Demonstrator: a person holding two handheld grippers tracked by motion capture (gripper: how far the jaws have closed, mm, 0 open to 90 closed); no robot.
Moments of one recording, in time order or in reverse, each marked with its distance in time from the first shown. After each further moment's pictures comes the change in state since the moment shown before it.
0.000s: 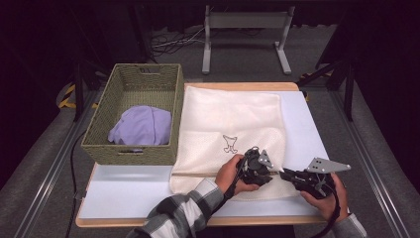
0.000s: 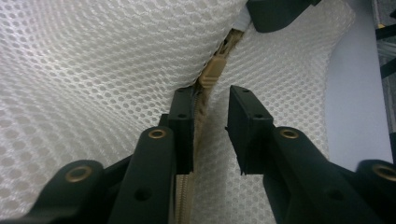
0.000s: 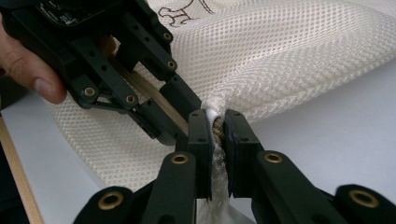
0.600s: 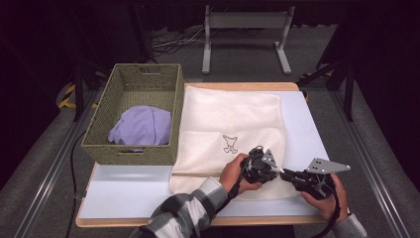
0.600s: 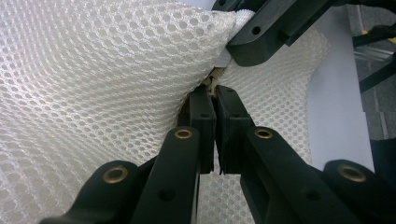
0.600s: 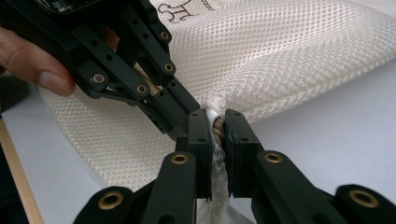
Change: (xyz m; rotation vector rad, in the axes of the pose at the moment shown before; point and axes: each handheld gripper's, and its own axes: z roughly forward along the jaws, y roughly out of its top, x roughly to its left) left arm -0.002 0.010 0.001 -0.017 -0.018 0.015; right arm 0.000 -0.002 0.000 0.005 -0.004 -0.008
